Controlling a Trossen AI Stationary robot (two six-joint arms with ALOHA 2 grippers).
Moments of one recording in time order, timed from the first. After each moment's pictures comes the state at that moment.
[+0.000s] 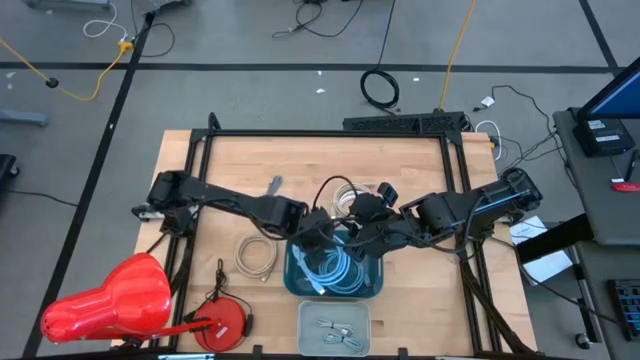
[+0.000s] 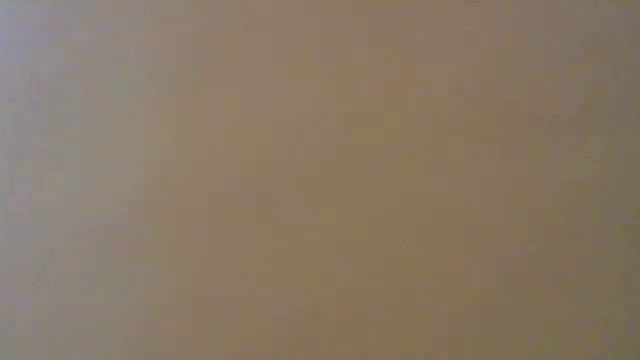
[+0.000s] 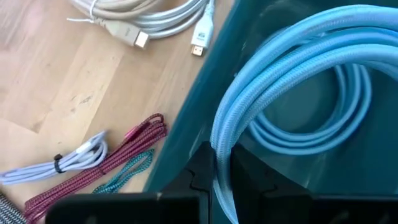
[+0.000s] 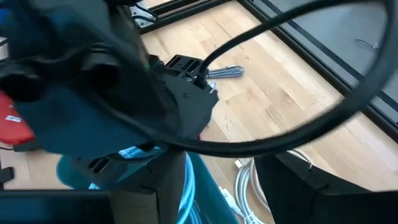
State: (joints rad) left arm -0.18 1.88 1.61 -0.97 -0.11 -0.61; right arm 0.38 1.63 1.77 -1.05 0.63 0.72
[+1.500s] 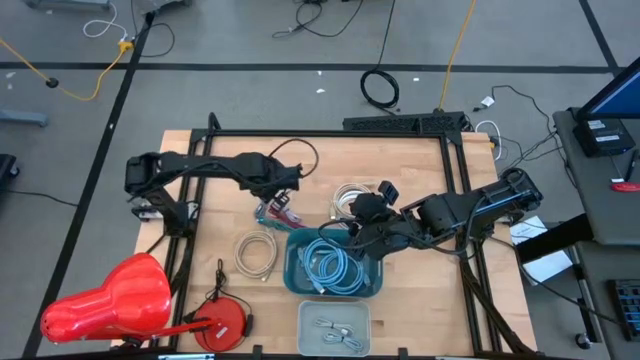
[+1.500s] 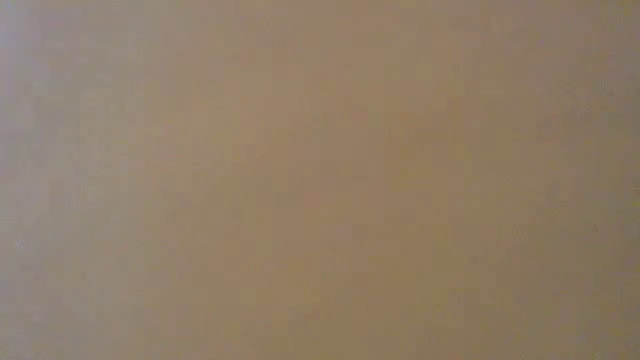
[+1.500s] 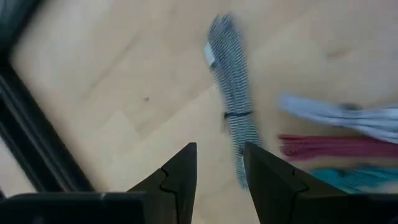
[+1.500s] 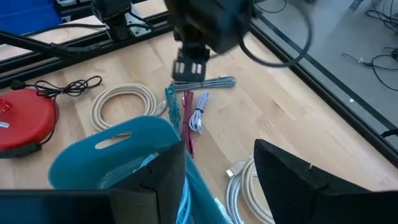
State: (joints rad) left arm 0.22 1.65 1.21 -1.18 -0.31 -0.69; right arm 0.38 1.63 1.77 -1.05 0.68 0.69
